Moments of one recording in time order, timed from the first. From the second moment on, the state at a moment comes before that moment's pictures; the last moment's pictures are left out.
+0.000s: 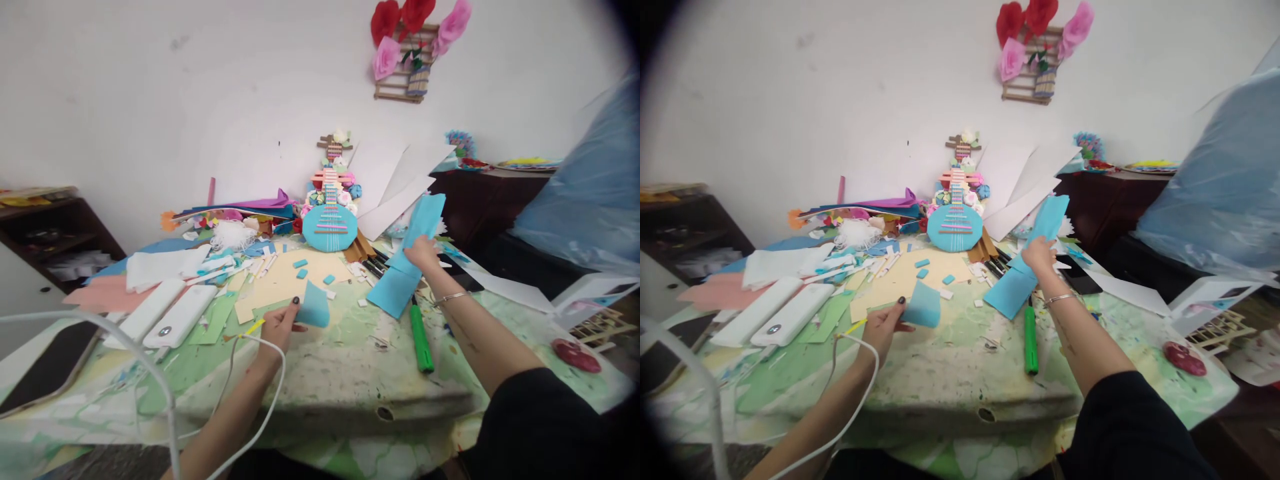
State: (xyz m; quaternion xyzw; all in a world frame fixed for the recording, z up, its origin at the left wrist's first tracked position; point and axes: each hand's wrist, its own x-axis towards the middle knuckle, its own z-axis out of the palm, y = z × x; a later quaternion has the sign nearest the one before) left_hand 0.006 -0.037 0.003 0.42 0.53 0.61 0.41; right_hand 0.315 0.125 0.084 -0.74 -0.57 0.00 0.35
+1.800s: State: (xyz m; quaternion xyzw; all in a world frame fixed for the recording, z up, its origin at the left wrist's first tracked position) left_hand 0.003 0.045 -0.008 0.42 0.52 0.56 0.49; right_hand 0.173 0.064 0.001 -0.46 -0.63 0.54 0.31
